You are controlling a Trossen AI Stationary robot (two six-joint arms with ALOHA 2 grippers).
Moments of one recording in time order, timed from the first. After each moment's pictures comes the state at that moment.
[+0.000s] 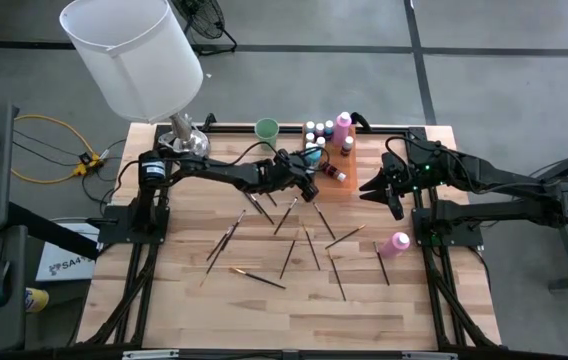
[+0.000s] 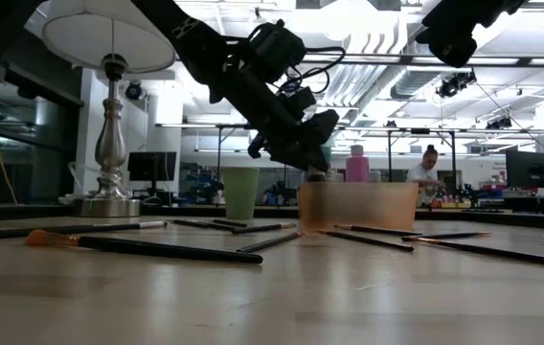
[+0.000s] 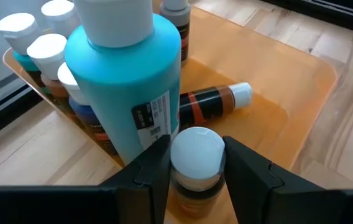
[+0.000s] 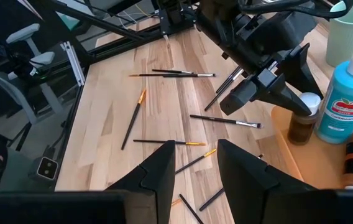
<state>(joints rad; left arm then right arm) 0.19 1.97 1.30 0.13 -0.37 -0.27 -0.24 0.75 0.82 -0.56 -0.29 0.24</state>
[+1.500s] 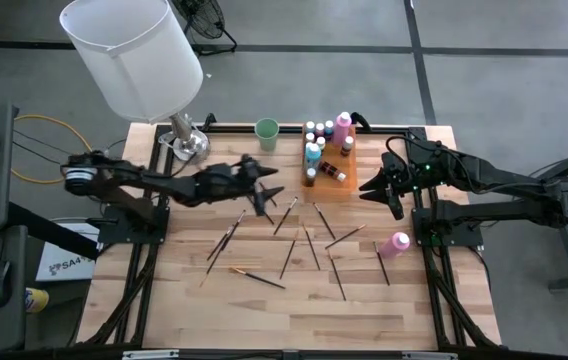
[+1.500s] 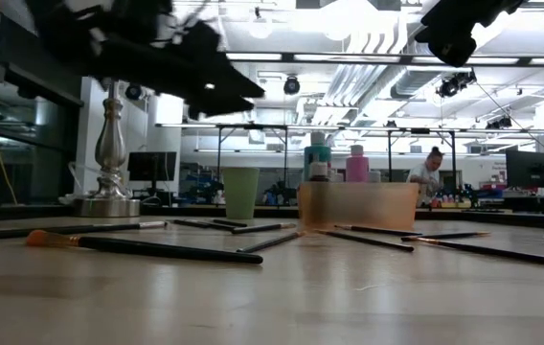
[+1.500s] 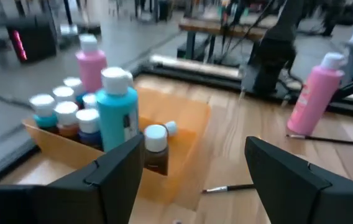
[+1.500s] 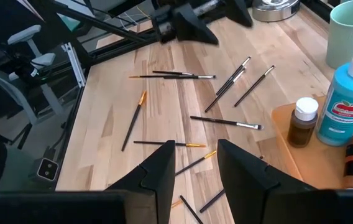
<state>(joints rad) 0.14 1.41 0.58 0.74 -0.17 -0.08 -0.24 0.75 0.82 -0.56 -0.29 0.24</state>
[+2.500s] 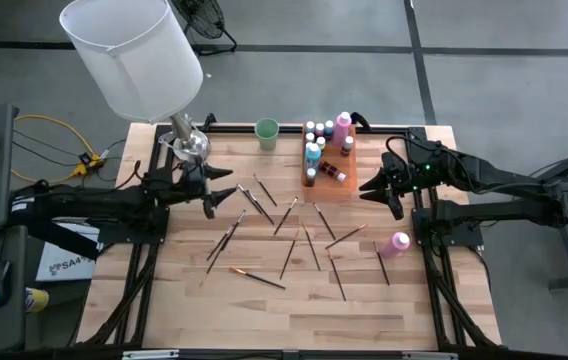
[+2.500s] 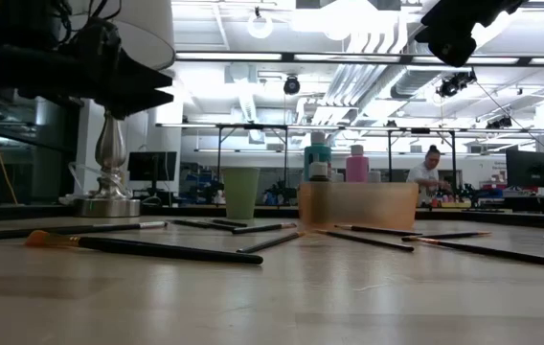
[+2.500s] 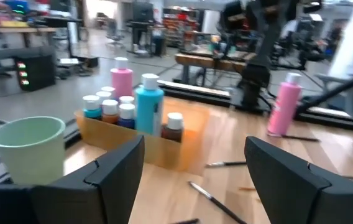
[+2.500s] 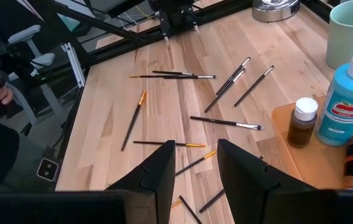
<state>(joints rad) 0.24 0.69 0.14 0.60 -0.03 -0.08 -0.24 0.75 0.82 -0.56 -0.29 0.24</state>
